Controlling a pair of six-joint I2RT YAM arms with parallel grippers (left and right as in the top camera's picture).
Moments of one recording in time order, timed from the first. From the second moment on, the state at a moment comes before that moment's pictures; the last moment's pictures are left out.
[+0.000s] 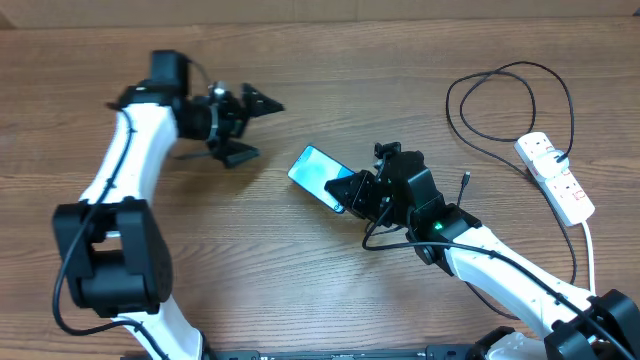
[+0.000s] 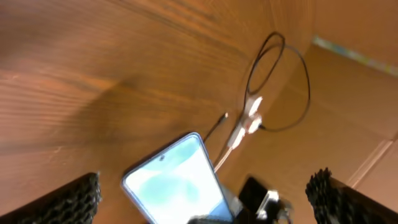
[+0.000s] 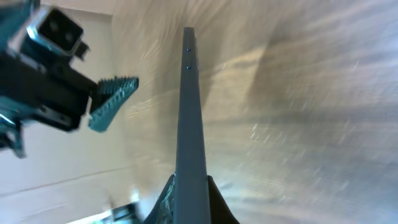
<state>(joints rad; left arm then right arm) 0.05 1.92 1.50 -0.91 0.91 -0.67 0.56 1.42 0.69 0.12 -0.41 1.15</state>
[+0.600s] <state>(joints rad) 0.28 1.61 1.50 -1.26 0.91 -0.13 0.56 1.42 0.69 0.13 -0.83 1.75</state>
